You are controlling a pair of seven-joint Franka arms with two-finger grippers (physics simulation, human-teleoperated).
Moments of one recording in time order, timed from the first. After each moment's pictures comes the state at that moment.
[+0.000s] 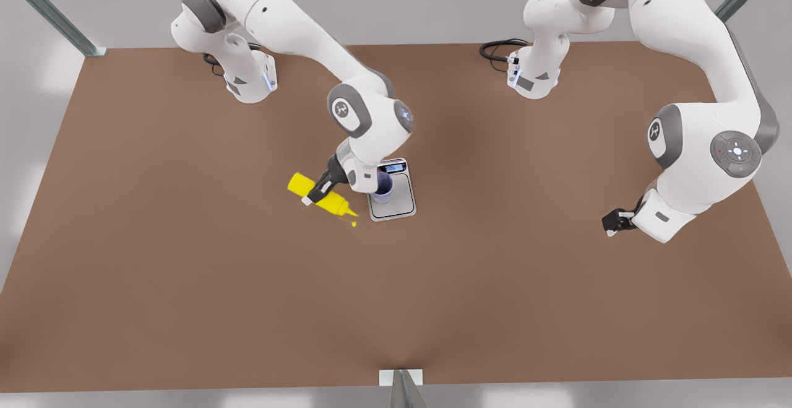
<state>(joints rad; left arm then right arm) -0.07 0.35 0.03 -1.36 0.05 1.78 -0.04 0.73 0.52 0.04 -1.35 -0.68 1.48 -0.26</state>
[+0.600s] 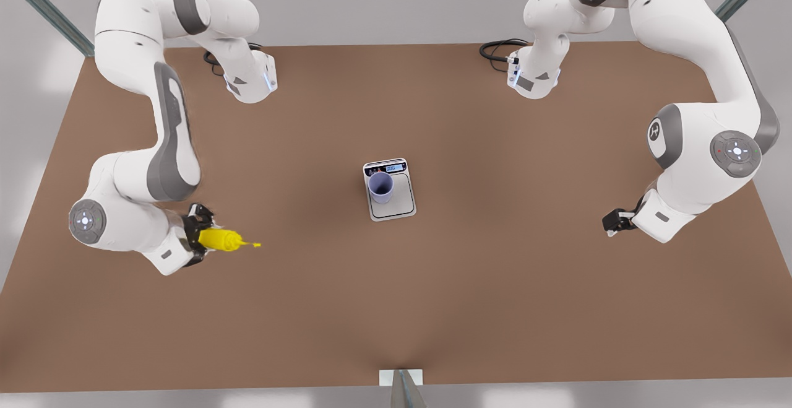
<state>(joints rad) -0.07 0.35 0.03 -1.36 0.05 1.79 -0.04 0.00 0.52 0.05 -1.30 0.20 1.64 -1.37</state>
